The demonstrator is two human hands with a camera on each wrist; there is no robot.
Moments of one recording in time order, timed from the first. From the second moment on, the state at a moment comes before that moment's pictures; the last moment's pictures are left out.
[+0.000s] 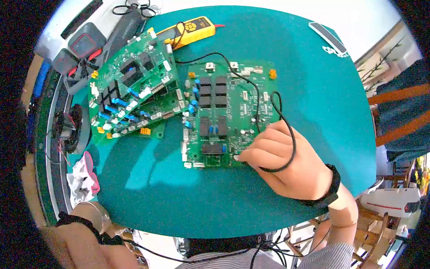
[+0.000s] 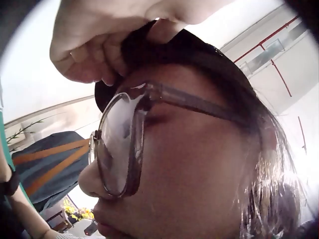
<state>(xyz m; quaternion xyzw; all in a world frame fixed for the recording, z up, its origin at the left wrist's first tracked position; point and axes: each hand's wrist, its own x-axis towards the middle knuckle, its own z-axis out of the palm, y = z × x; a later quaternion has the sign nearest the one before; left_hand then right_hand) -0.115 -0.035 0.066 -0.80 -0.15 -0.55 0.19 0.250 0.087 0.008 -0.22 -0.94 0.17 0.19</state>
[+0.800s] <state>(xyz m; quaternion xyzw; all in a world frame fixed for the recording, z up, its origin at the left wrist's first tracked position) -0.136 -0.059 0.090 -0.77 -0.20 -0.58 0.18 0.257 0.096 0.006 -0.22 -0.94 0.24 0.14</state>
